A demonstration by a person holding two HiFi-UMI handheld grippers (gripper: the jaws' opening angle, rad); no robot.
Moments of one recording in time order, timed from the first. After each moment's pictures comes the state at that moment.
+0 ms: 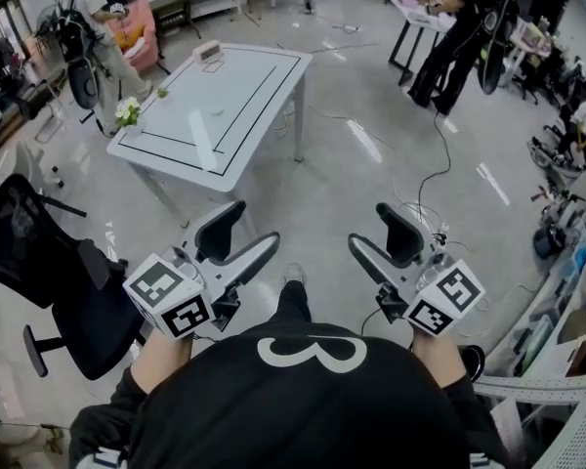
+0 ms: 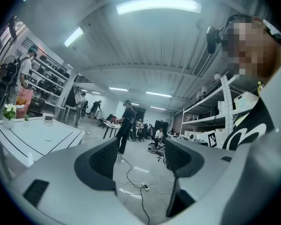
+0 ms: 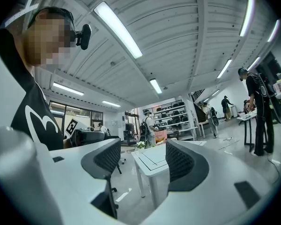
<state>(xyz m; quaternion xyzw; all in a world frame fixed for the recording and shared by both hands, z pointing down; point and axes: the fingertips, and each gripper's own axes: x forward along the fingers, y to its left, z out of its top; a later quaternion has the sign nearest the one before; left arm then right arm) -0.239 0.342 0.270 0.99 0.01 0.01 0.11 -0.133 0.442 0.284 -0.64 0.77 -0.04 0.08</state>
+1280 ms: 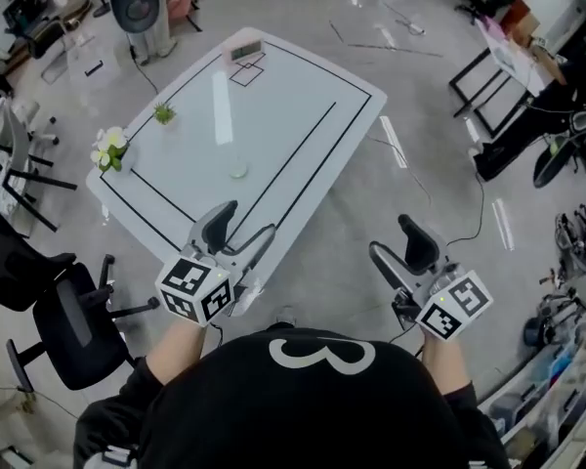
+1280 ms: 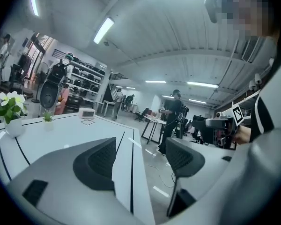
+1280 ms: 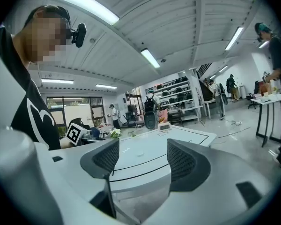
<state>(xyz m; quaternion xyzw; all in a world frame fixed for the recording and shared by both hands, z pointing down) -0.068 -0.070 0.404 0.97 -0.19 0.08 0.15 0.091 0.061 0.351 -0.60 0.79 -0.14 -0.01</state>
